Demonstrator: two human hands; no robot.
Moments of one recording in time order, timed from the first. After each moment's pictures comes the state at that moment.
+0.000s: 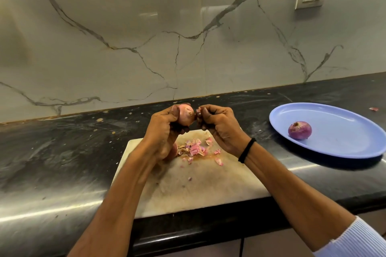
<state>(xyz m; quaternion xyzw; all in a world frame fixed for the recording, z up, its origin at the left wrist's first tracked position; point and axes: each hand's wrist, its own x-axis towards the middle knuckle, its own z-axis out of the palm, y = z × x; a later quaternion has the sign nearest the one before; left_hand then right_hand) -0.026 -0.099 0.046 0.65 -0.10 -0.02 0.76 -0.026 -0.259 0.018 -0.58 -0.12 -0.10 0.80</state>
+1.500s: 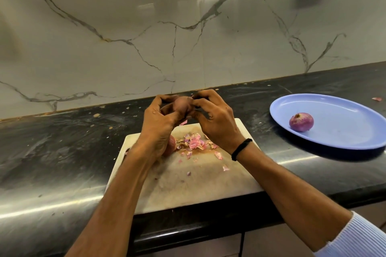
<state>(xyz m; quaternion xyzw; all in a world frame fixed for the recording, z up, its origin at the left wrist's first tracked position) -0.017 -0.095 0.033 0.65 -0.13 0.02 0.75 -0.013 -0.256 -0.003 -0.77 -0.25 -0.49 0.32</state>
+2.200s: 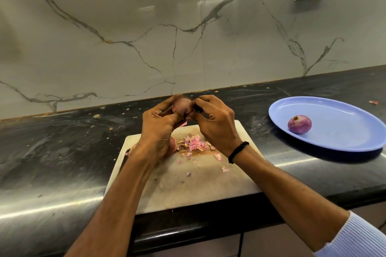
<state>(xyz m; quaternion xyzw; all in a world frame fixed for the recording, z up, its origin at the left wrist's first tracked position) -0.017 -0.096 0.030 0.61 -0.11 0.02 0.78 -0.013 -0.249 -0.005 -0.77 -0.20 -0.51 0.33</state>
